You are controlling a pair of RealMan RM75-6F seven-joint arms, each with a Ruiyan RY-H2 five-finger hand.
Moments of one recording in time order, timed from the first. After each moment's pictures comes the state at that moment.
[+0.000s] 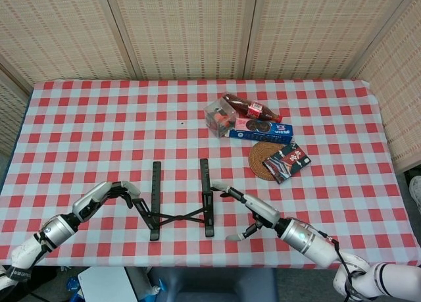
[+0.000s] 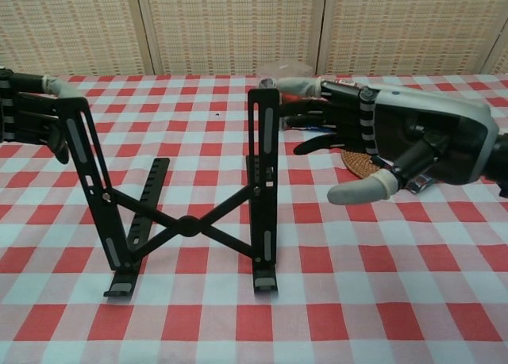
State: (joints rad) left arm -0.66 -1.10 0.14 -1.53 1.76 1.14 -1.49; right arm 0.68 -1.37 -0.05 -1.59 -1.76 1.11 1.05
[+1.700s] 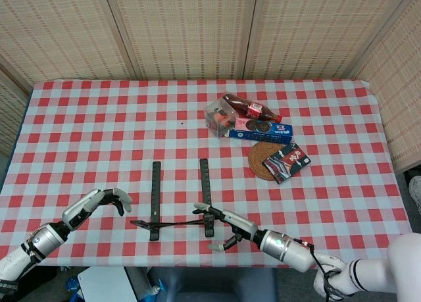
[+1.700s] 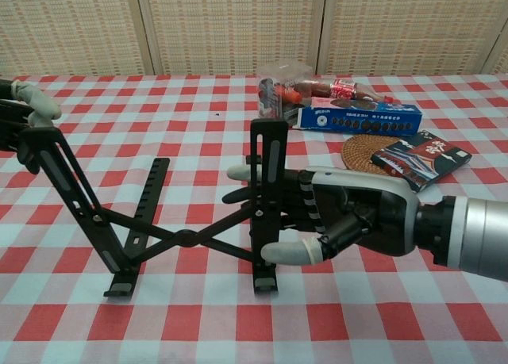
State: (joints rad) left arm -0.63 -1.04 0.20 -1.58 1.77 1.19 -1.41; right arm 0.79 -1.52 -0.12 -1.55 -1.67 0.95 1.21
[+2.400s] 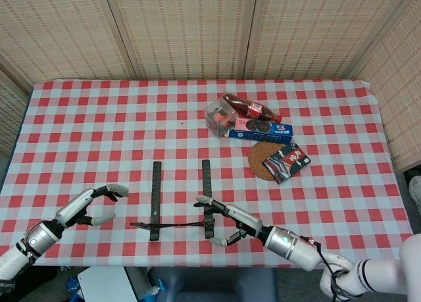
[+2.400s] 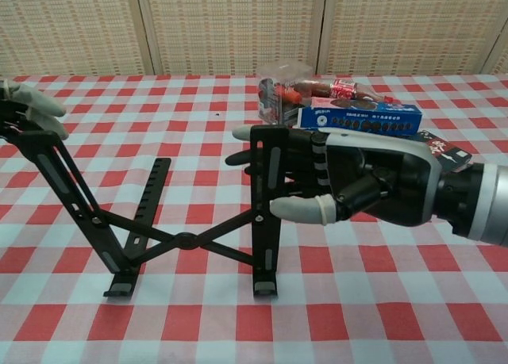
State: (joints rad) left arm -0.58 -1.09 0.18 -1.45 1.79 1.25 -1.10; right arm 0.78 -1.44 -0.10 -1.62 -1.69 1.03 1.21
